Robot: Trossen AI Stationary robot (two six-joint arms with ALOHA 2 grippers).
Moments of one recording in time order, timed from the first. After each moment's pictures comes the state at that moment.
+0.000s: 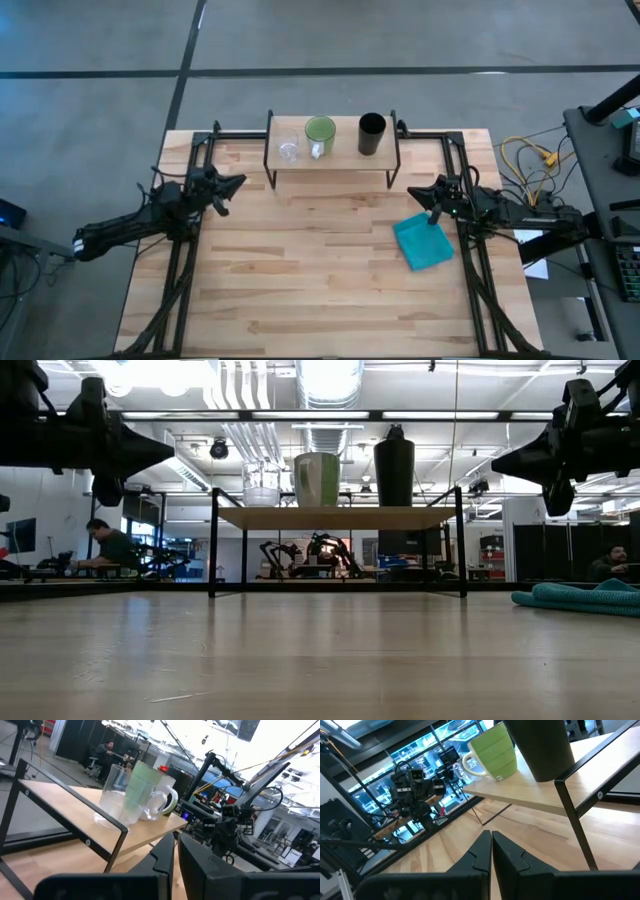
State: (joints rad) left arm 0.30 0.03 0.03 0.10 -0.17 -0.44; right arm -0.04 0.03 0.04 -0.02 0.34 0.51
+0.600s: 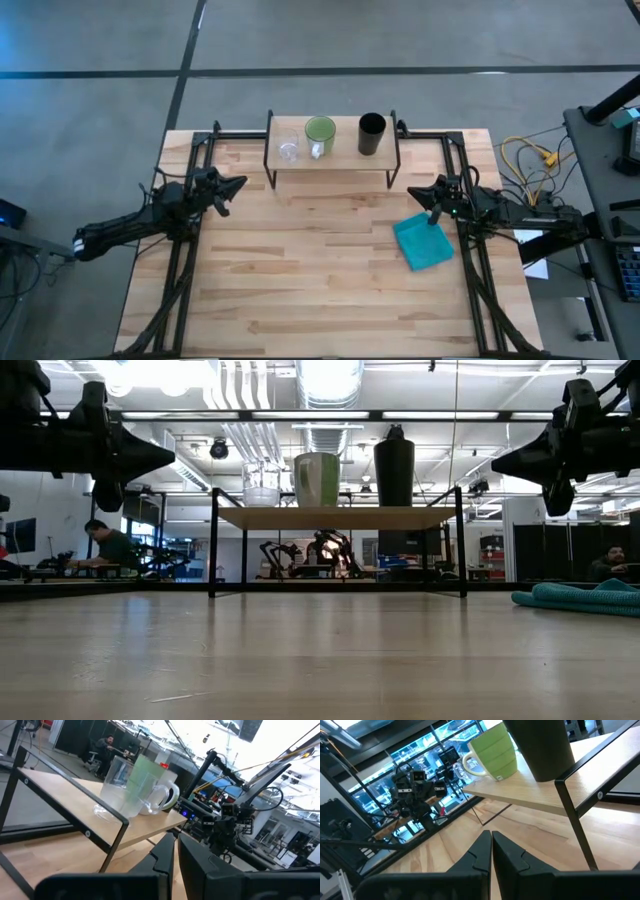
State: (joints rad) left arm 0.30 0.04 0.01 0.10 -0.16 -0.48; right arm -0.04 0.03 0.04 -0.02 0.34 0.51
